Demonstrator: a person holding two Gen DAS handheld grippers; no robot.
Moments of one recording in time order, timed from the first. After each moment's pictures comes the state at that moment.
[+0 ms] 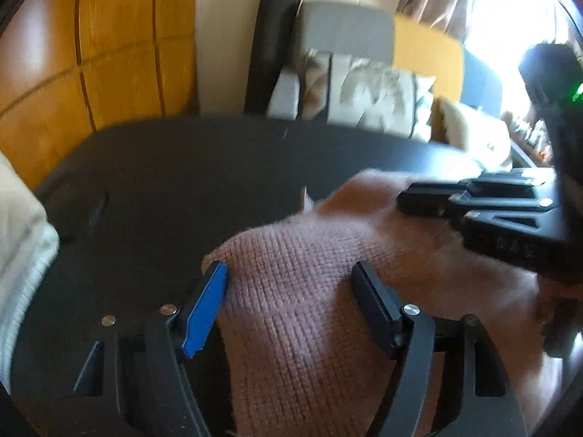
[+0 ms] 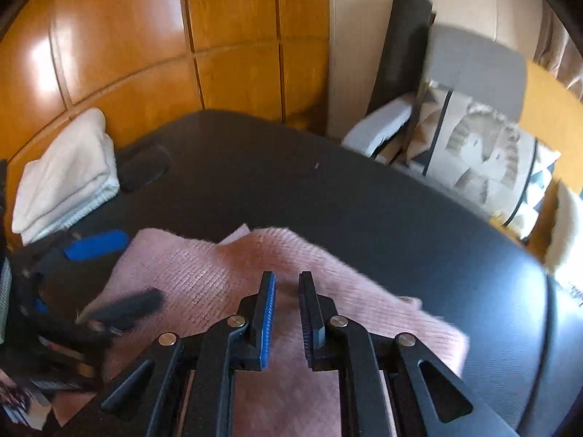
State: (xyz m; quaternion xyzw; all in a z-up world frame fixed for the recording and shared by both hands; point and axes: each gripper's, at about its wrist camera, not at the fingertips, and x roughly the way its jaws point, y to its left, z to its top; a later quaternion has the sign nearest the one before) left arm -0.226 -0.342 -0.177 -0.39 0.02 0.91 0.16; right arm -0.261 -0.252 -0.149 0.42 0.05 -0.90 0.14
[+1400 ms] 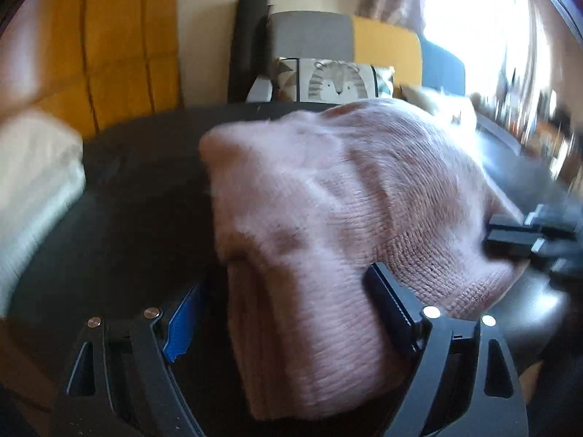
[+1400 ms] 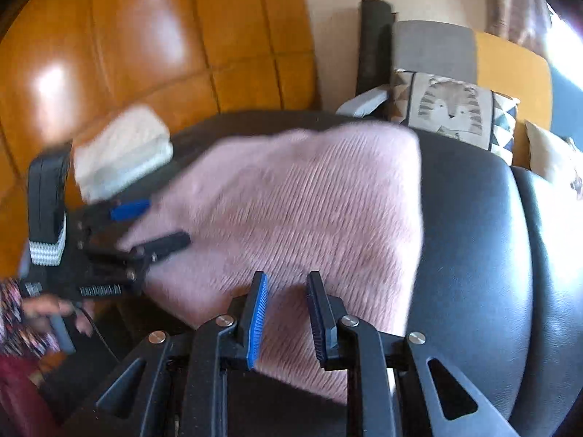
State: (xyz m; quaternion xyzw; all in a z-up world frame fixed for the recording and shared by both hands) left arm -0.078 -0.381 -0.210 -0.35 0.02 0.91 0.21; right arm -0.051 -0.245 -0.175 0.38 0.00 -0.92 0.13
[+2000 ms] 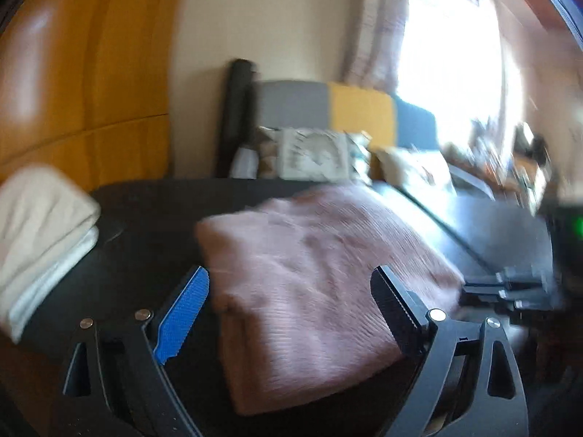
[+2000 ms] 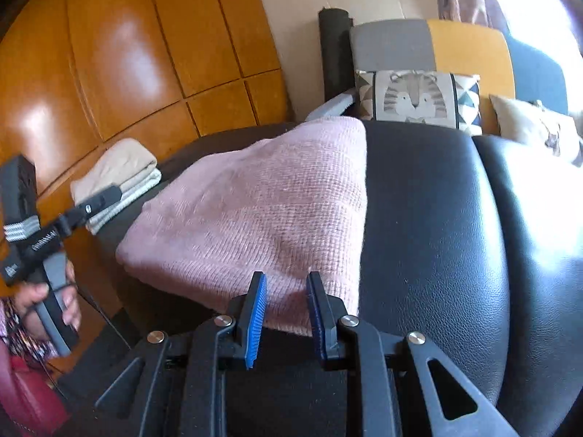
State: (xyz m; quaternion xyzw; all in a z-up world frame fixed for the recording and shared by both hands) left arm -0.030 -0.369 -0.152 -0.22 0.04 0.94 0.26; right arm 0.002 -0.208 -0.167 0.34 -0.08 -0.93 0.10
